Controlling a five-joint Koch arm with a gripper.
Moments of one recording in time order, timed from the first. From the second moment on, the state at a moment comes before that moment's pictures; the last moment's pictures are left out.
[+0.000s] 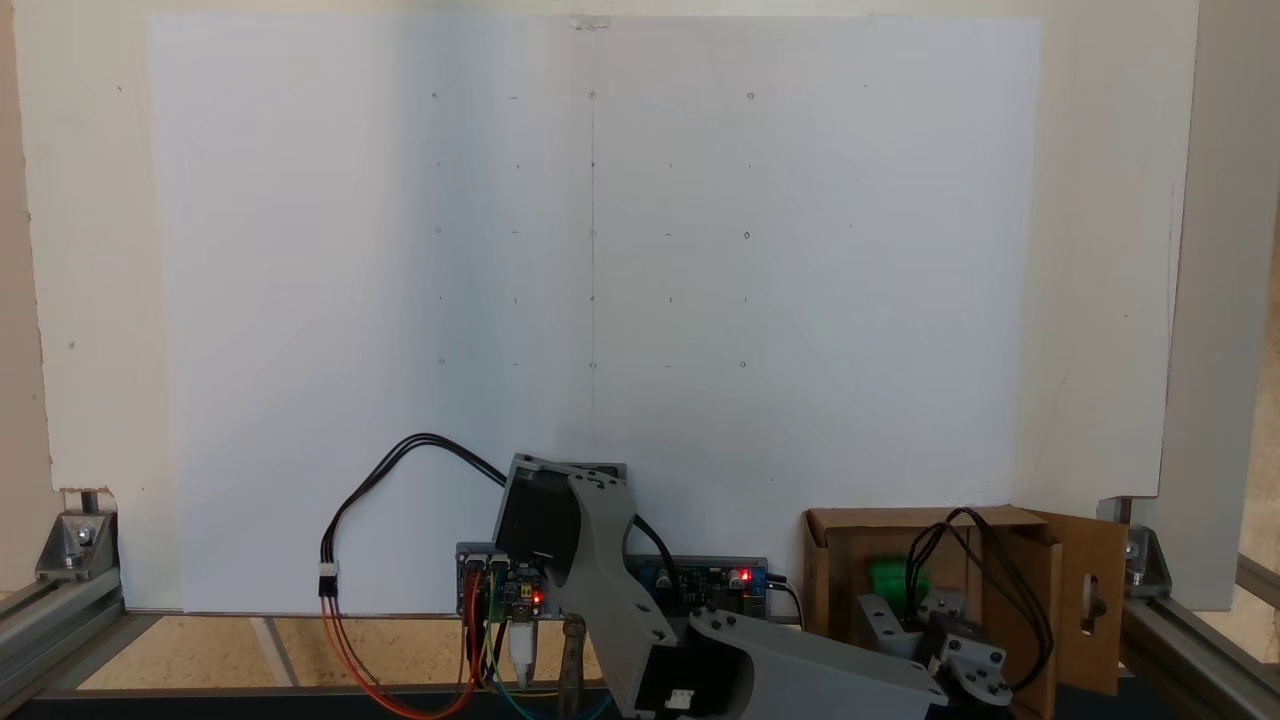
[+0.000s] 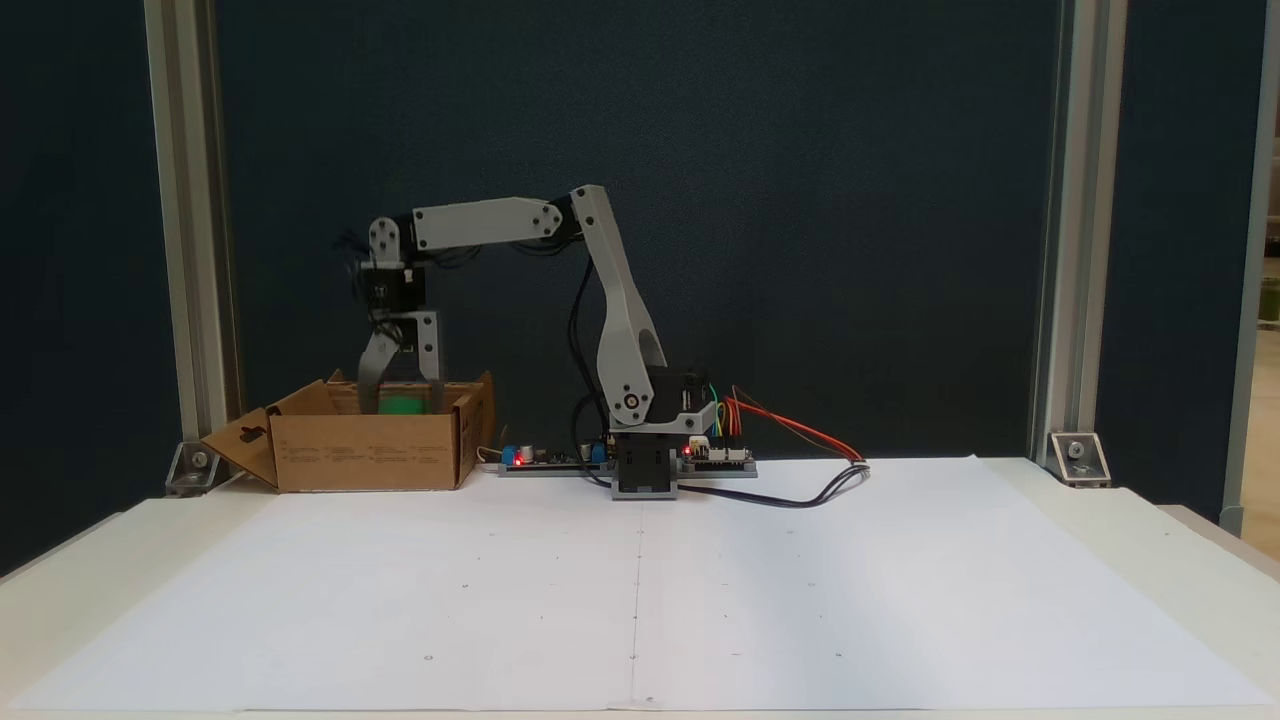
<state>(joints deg) 105.2 72.2 74.3 53.7 -23.6</state>
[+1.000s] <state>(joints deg) 24.0 116.8 95.4 30.4 -0.8</state>
